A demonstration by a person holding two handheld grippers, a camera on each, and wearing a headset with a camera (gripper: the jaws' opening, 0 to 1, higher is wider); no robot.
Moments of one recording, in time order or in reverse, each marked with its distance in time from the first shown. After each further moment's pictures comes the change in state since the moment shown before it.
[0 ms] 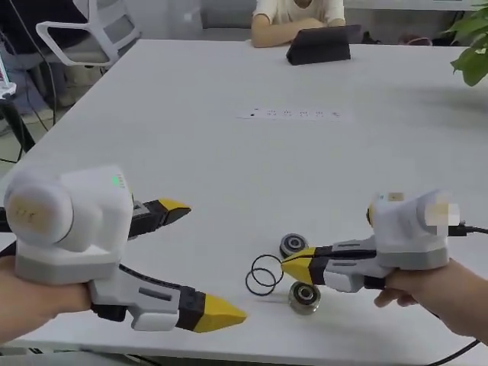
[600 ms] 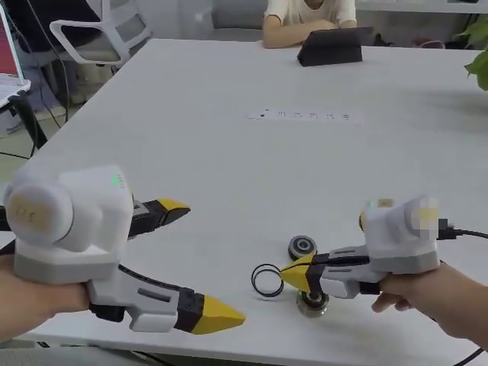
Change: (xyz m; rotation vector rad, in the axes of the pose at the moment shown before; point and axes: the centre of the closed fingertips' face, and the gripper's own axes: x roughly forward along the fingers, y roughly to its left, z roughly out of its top) left arm -0.009 0.005 -0.005 -0.009 0.008 0.020; right arm 0.016 -0.002 -0.011 0.000 0.067 0.013
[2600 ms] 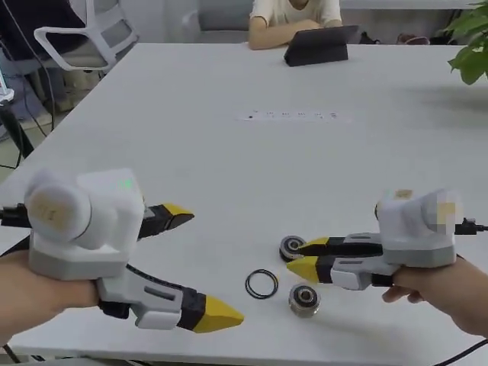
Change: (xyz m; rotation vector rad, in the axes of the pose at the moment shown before) left arm 0.021 0.001 -0.001 0.039 0.059 -0.047; right arm -0.037 -0.025 0.012 -0.011 -0.078 -0.131
